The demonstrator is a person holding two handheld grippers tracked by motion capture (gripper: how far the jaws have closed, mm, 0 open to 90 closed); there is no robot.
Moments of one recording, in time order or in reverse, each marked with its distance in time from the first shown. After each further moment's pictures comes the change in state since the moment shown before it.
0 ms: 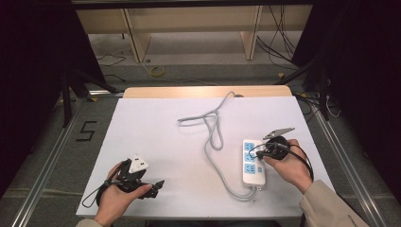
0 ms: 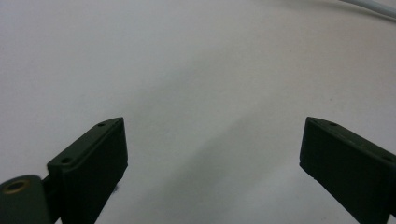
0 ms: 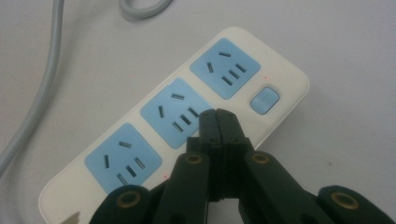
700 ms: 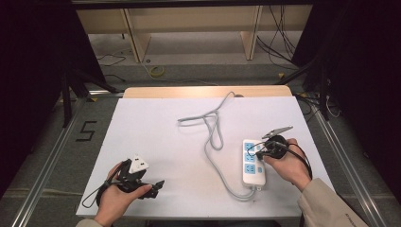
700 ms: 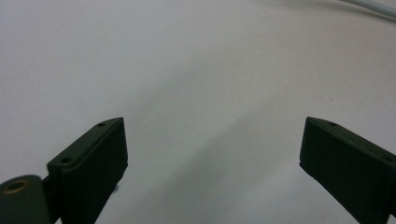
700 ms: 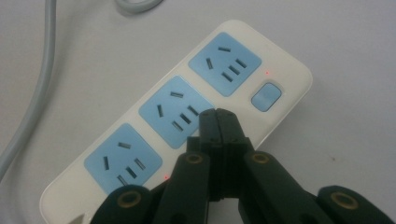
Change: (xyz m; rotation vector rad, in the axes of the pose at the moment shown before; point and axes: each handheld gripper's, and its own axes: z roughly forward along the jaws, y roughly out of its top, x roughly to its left) left arm -0.001 0.000 0.000 -0.002 0.000 -0.002; right arm 0.000 0.003 0.003 0.037 0.000 0.028
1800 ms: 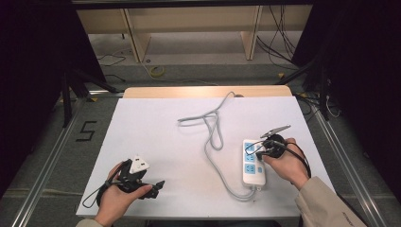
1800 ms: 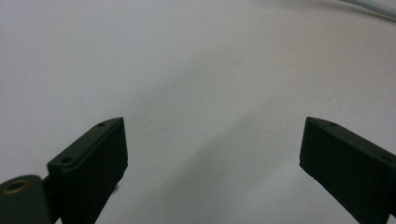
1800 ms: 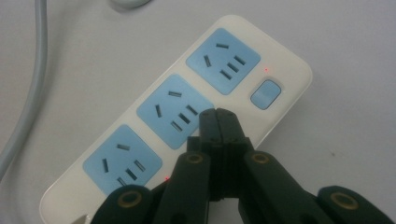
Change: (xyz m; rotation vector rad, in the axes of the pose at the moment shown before) left arm -0.001 0.000 0.000 0.000 0.001 0.003; right arm 0.003 0.004 0.001 0.035 -0.019 0.019
